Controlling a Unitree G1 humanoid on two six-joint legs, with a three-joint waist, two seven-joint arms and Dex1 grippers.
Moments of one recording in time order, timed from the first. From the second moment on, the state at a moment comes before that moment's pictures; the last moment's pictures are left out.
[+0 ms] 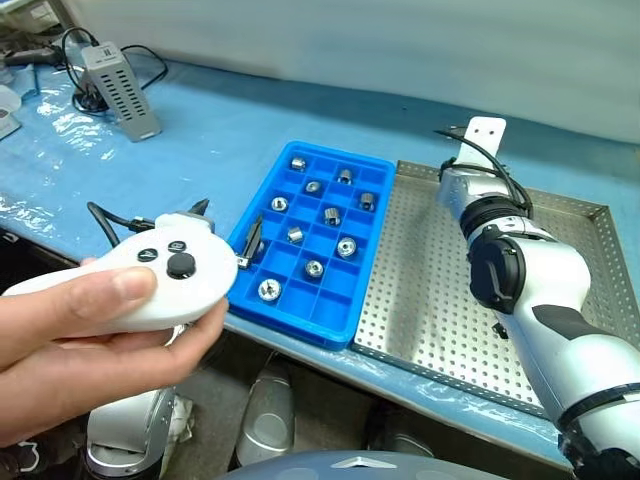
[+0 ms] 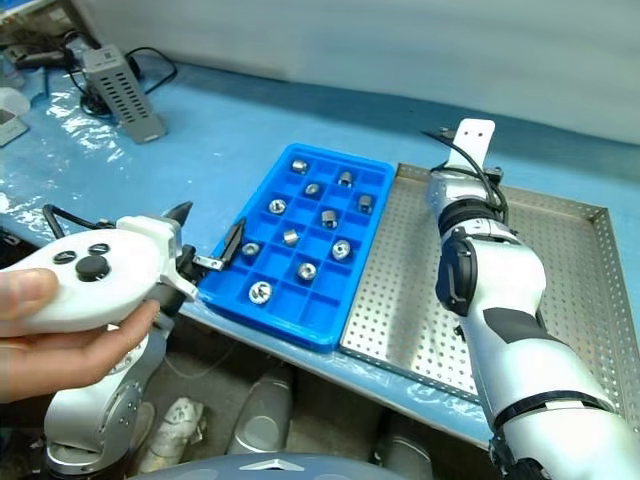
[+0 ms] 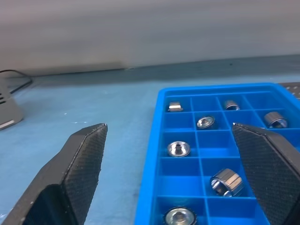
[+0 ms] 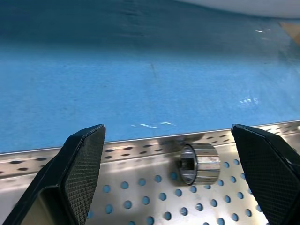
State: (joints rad) left arm 0.05 0.24 0.03 -0.82 -0.15 0.57 -0.10; right arm -1.29 -0.35 -0.33 1.37 -0.05 0.25 -0.53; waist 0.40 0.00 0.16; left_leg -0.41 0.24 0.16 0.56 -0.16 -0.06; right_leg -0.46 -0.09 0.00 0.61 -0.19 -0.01
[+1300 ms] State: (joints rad) left arm -0.31 0.22 -0.05 -0.48 -0.18 0.55 -0.26; right arm -1.19 -0.44 -0.44 1.38 0.01 0.27 -0.30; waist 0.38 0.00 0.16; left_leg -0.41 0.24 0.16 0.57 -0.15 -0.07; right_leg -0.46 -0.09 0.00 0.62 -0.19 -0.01
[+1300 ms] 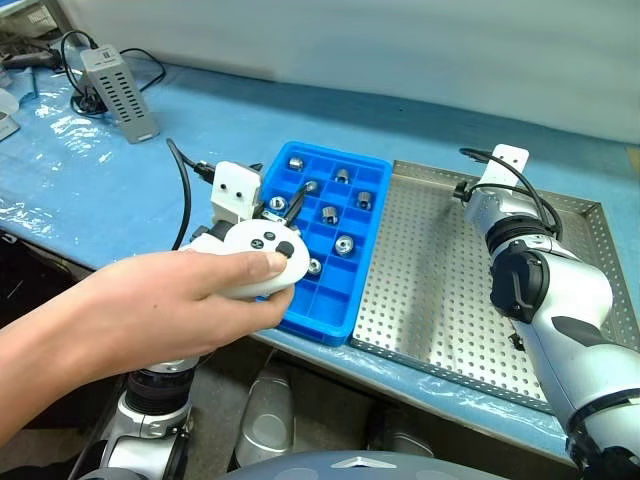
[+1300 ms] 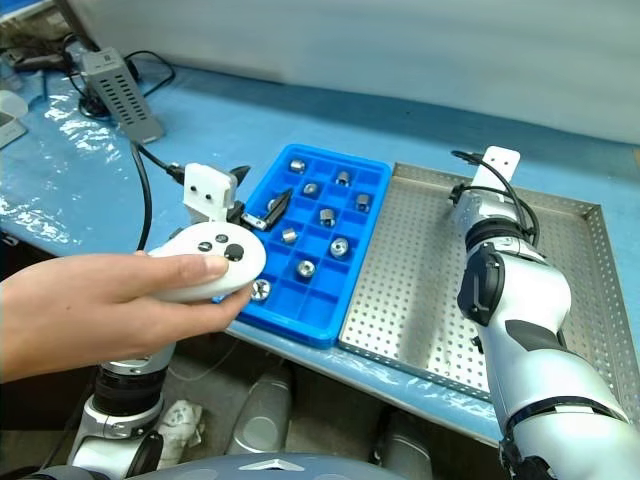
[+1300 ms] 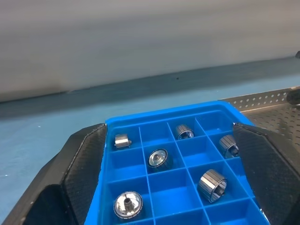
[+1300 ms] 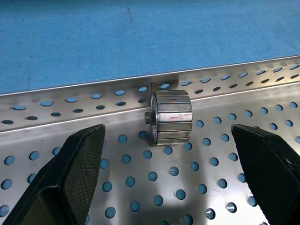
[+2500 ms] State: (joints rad) left arm -0.19 0.22 -0.03 -0.67 -0.17 0.64 -0.14; right arm -1.16 -0.48 -0.40 1.38 -0.09 0.25 -0.29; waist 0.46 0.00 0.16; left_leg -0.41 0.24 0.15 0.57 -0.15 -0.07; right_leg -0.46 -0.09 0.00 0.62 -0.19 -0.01
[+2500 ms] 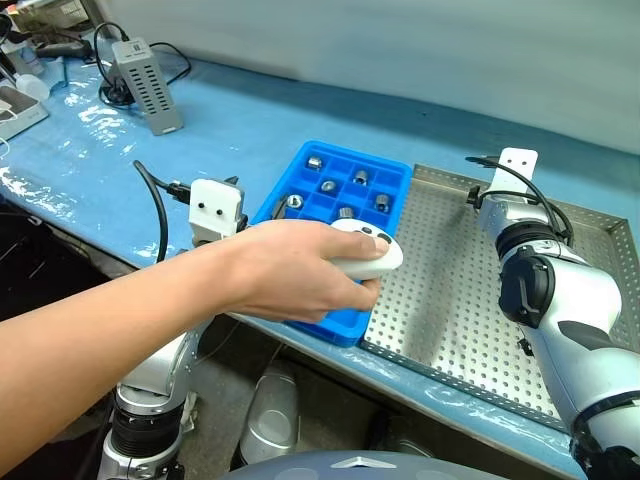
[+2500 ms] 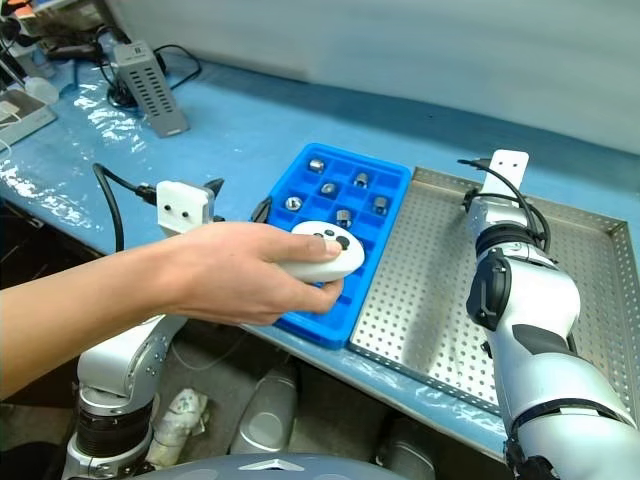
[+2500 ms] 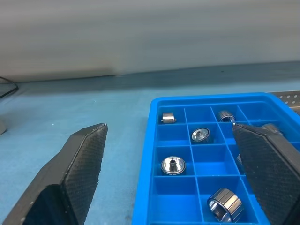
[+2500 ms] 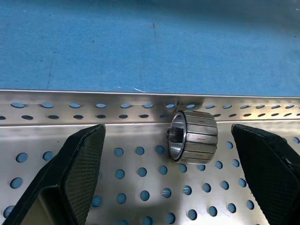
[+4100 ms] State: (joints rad) left arm -0.02 0.20 0.04 -0.88 -0.18 0.74 -0.06; right arm -1.14 -0.50 -0.49 1.38 -0.03 0.24 -0.37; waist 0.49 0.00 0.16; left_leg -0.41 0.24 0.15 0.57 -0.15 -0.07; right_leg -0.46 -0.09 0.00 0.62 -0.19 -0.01
